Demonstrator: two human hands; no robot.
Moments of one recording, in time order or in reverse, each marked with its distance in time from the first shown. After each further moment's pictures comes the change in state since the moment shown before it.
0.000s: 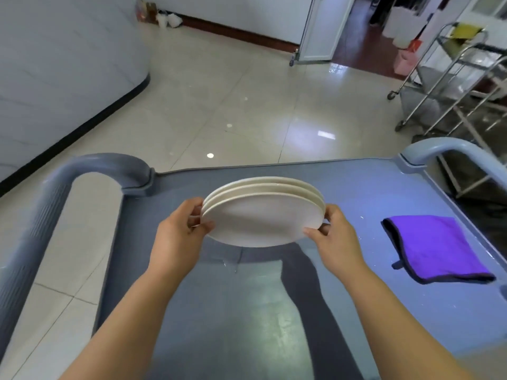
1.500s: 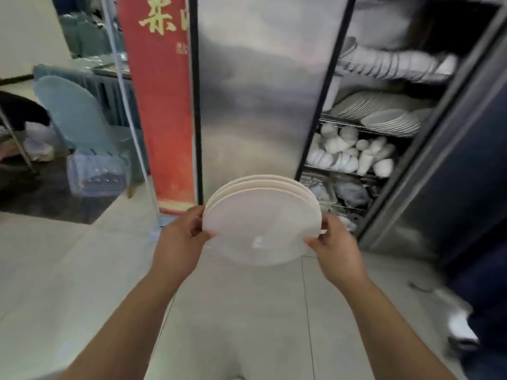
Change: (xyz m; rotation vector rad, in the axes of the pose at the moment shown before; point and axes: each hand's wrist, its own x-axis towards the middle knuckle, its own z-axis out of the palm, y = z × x) left_hand -0.672 0.285 0.564 -0.112 -1.527 0.987; right_hand -0.717 0.320 -0.485 -0.049 1.515 0.830
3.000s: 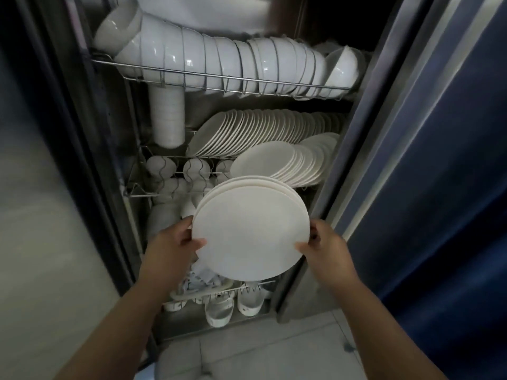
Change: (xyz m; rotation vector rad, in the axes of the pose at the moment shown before) left_hand 0.558 0.183 0.607 -0.238 -0.370 -0.016; right_hand 0.620 0.304 -0.312 -0.157 0.252 0.298
